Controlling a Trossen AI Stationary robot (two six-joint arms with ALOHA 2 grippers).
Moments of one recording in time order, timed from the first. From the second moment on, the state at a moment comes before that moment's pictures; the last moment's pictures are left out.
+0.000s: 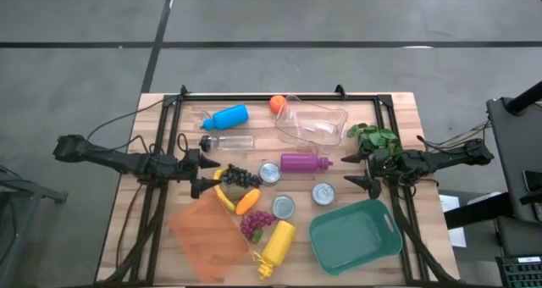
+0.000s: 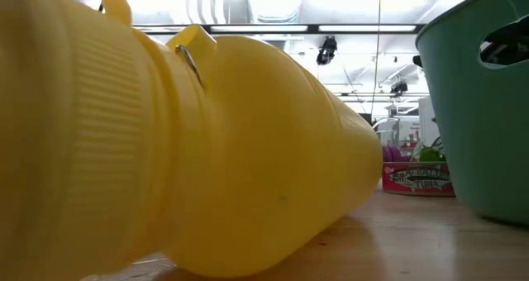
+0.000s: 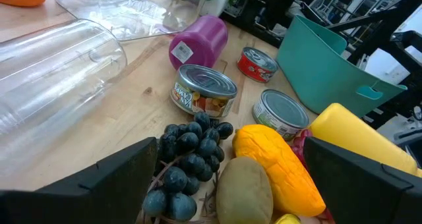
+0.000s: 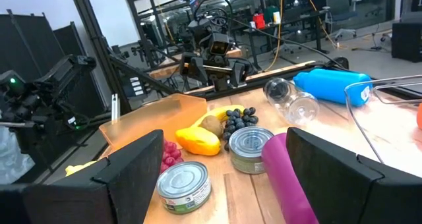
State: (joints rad) left arm -0.18 0.38 0.00 0.05 -0.23 -0.52; right arm 0.24 0.09 0.01 0.10 0.24 0.29
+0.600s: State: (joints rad) left arm -0.18 0.38 0.00 0.05 -0.23 -0.52; right arm 0.24 0.09 0.01 0.23 0.23 0.33
